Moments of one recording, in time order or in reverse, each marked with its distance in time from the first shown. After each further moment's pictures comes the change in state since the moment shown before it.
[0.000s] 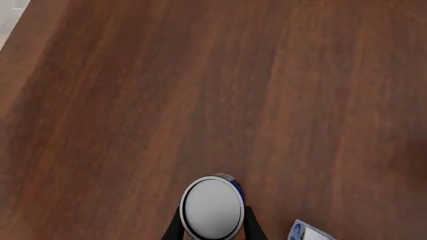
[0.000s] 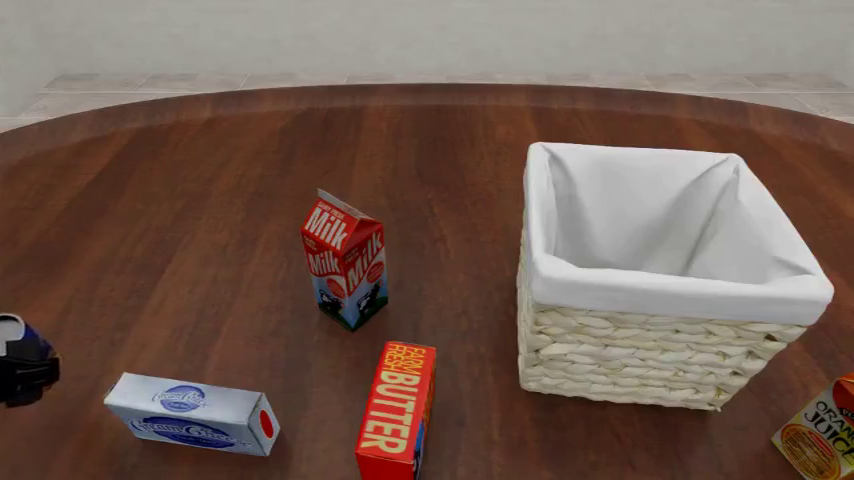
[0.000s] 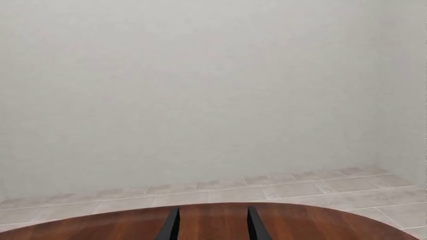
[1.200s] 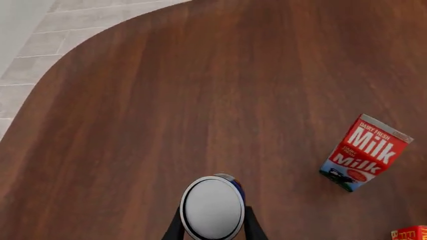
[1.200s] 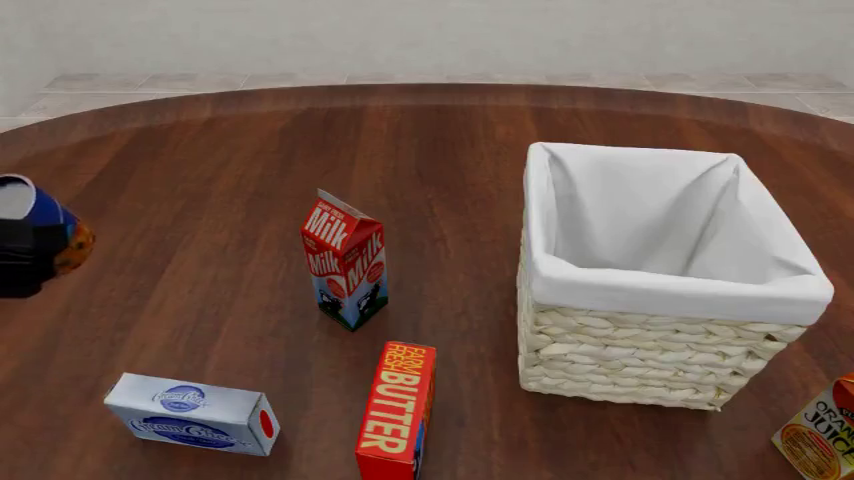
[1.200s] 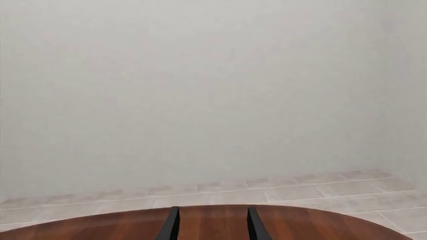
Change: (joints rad) left arm -0.322 -0.181 -0.337 0.289 -0.081; right arm 0.012 -0.015 -0.006 0.012 -0.008
